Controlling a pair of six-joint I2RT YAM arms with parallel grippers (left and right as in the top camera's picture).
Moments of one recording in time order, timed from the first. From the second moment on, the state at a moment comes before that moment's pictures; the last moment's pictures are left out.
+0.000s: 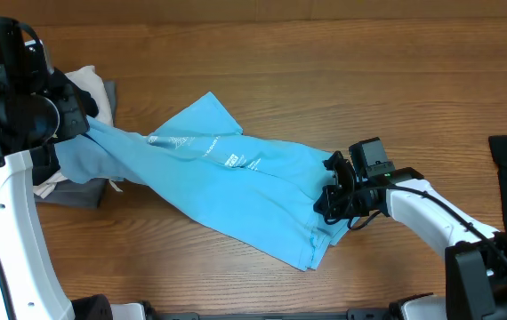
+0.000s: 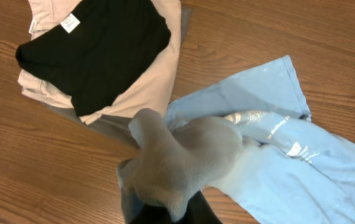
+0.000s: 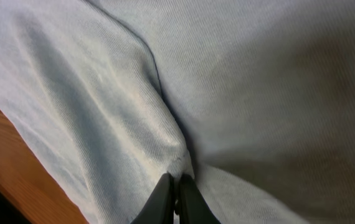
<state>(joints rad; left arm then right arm) 0.17 1.55 2.09 -1.60 -0.06 -0.16 0.24 1.56 0.73 -0.55 -0.50 0.16</state>
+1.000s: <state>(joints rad) 0.17 1.47 2.35 -1.56 0.00 -0.12 -0.08 1.04 1.46 -0.92 -0.03 0.30</state>
